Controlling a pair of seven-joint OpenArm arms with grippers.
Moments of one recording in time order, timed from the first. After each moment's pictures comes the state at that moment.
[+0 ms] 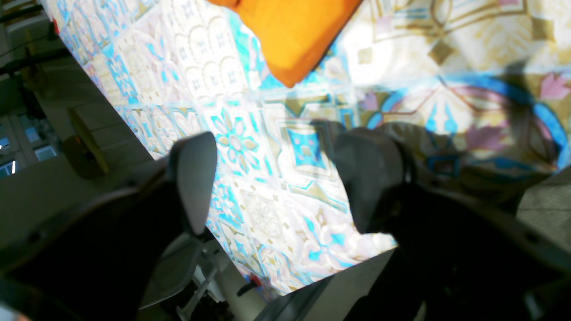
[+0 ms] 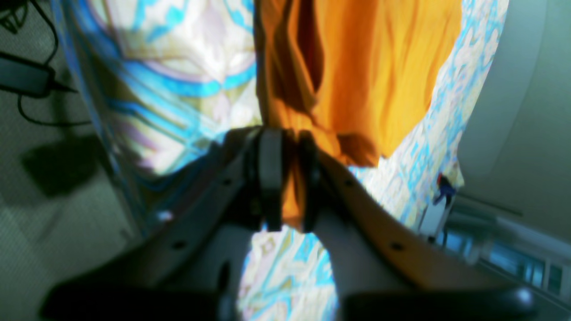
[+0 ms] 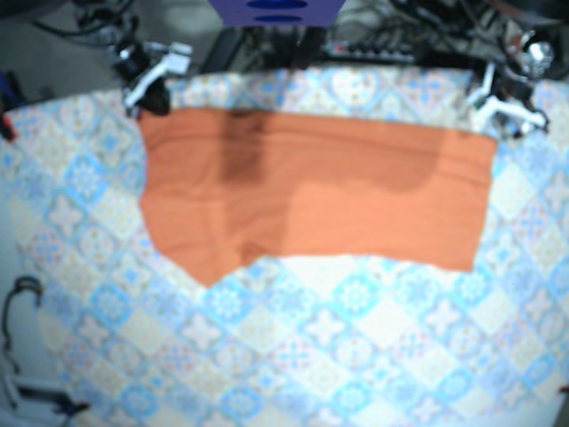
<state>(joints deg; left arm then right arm) 40.2 -39.0 -4.5 90.1 30.1 -7.9 15.6 -34.9 17.0 2.8 82.9 -74.6 2.2 17.9</state>
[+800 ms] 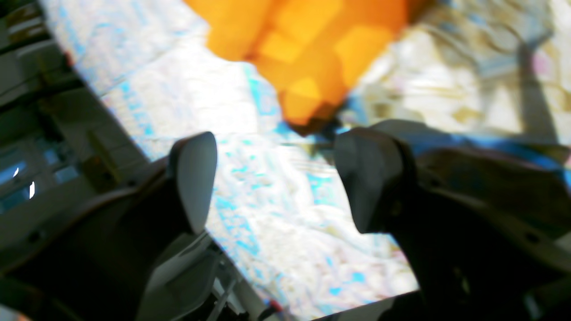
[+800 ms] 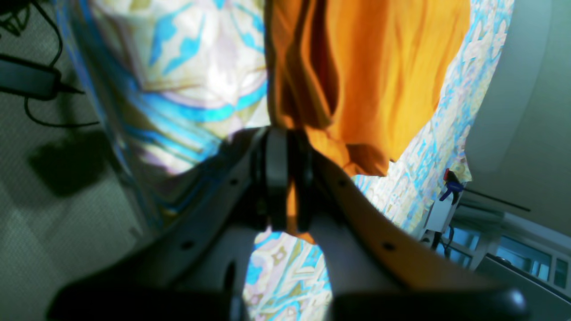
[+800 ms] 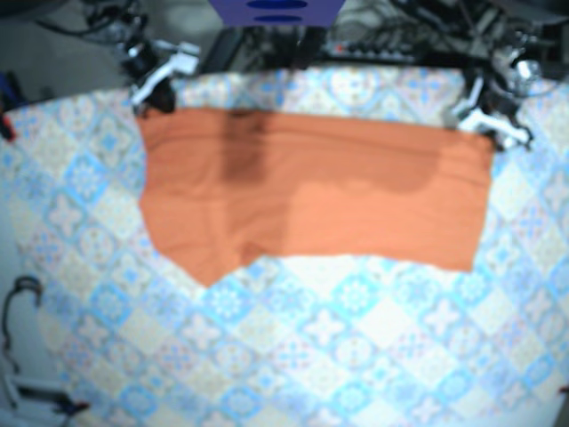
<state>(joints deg) 31.4 -41.7 6.7 88.0 30.2 -8.1 19.8 -35.0 16.0 0.8 82.8 -74.6 2.2 16.3</state>
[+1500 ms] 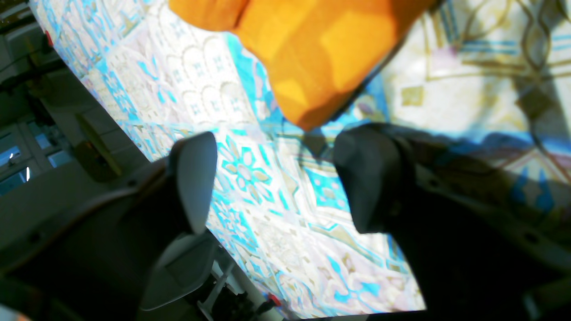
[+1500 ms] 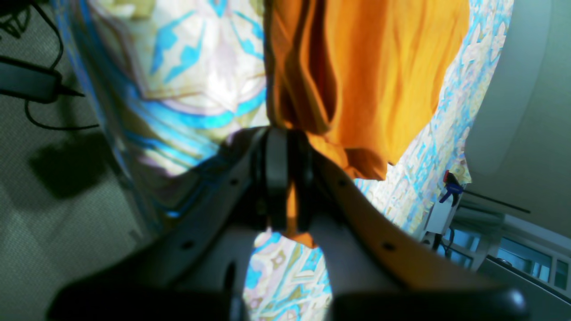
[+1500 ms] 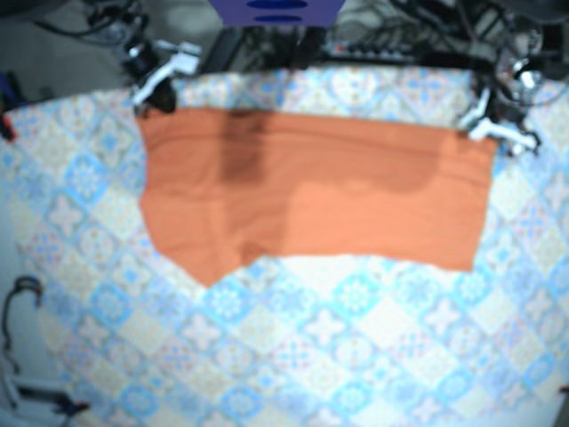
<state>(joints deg) 27.0 -41.7 7.2 80.3 30.1 -7.3 19.7 -34.9 16.0 0.8 82.8 -74.6 2.2 16.4</state>
